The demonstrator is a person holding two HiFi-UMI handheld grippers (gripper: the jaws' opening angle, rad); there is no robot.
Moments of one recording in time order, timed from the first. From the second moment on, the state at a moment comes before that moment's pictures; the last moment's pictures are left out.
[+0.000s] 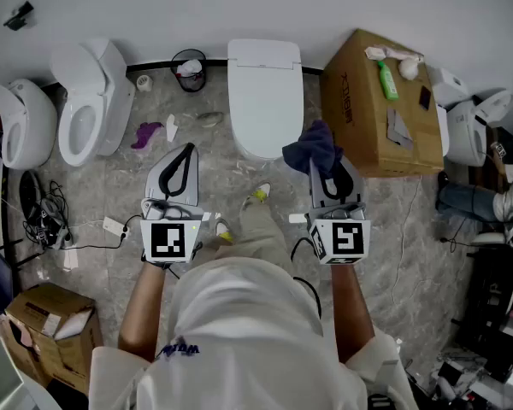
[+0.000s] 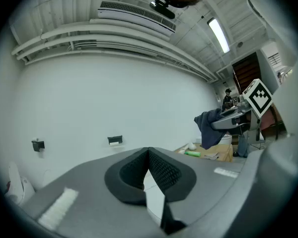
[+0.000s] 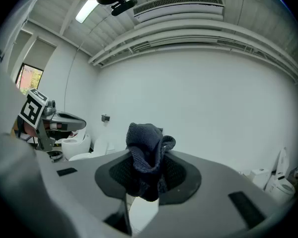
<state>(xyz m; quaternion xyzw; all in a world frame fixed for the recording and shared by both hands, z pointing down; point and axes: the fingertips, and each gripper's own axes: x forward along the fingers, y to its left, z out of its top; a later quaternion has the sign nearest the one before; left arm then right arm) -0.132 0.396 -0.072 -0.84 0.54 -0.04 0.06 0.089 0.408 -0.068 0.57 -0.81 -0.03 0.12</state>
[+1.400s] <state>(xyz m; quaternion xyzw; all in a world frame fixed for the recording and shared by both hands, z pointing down) -0.092 0.101 0.074 -0.83 0.52 -0.20 -0.04 0.107 0.084 0.114 0.49 -0.84 0.11 0.22</state>
